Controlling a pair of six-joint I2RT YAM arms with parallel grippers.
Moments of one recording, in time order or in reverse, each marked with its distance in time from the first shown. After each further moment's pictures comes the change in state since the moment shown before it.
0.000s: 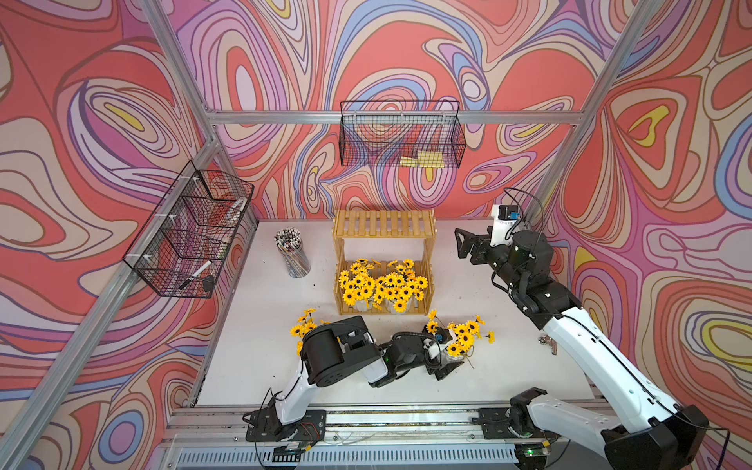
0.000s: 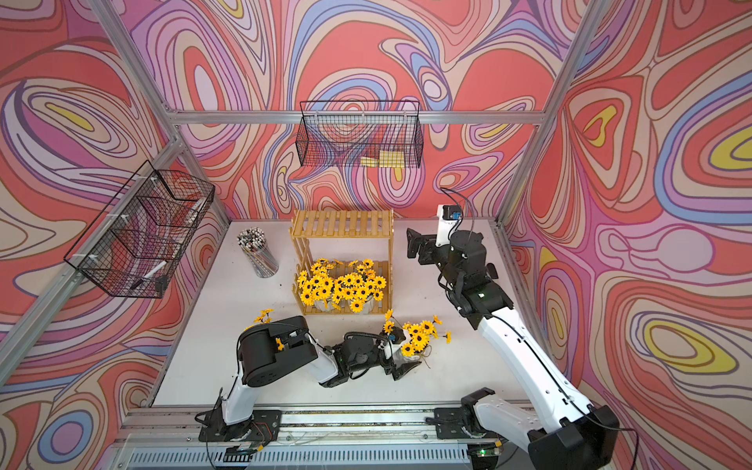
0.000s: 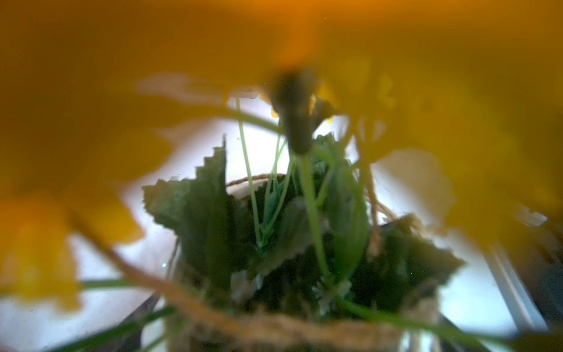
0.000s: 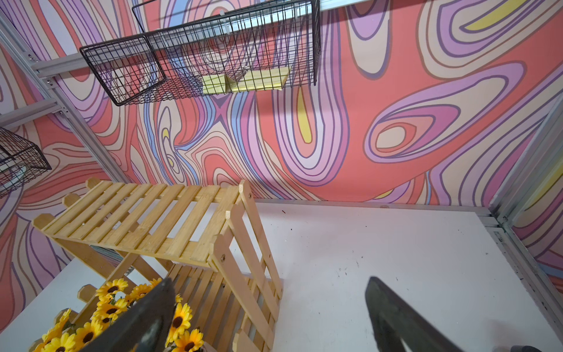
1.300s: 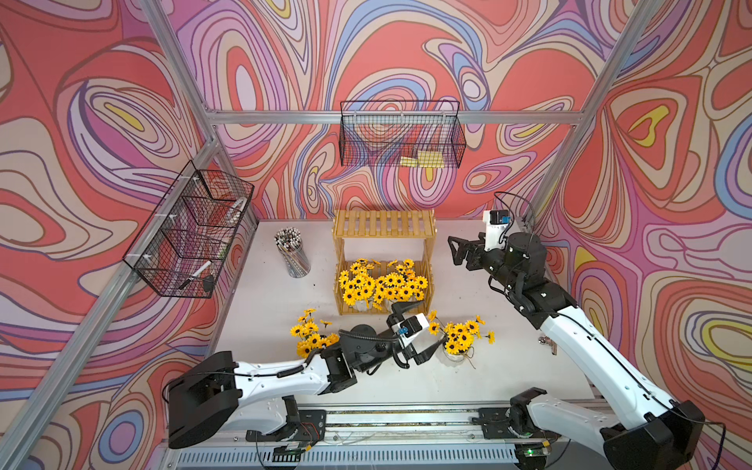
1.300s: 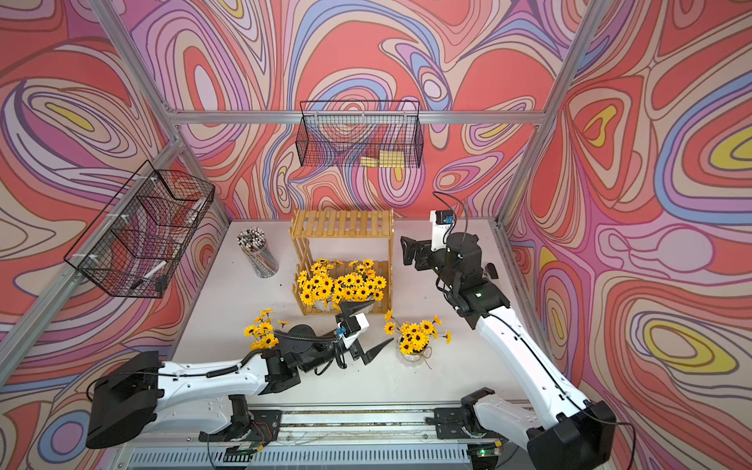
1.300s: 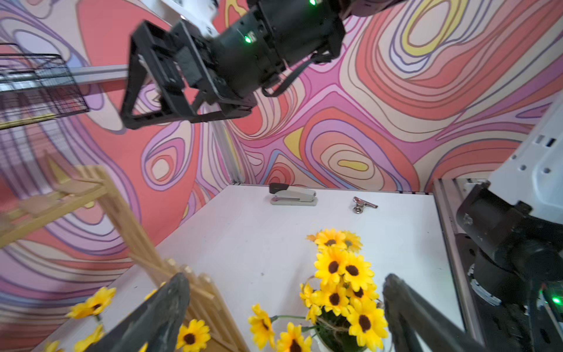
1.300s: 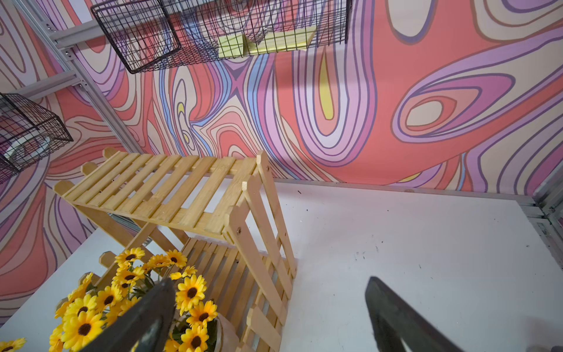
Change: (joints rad) left arm -0.006 -0.900 -0.186 -0.429 -0.222 0.211; right arm 0.000 0.013 -0.025 -0.037 -0.095 0.003
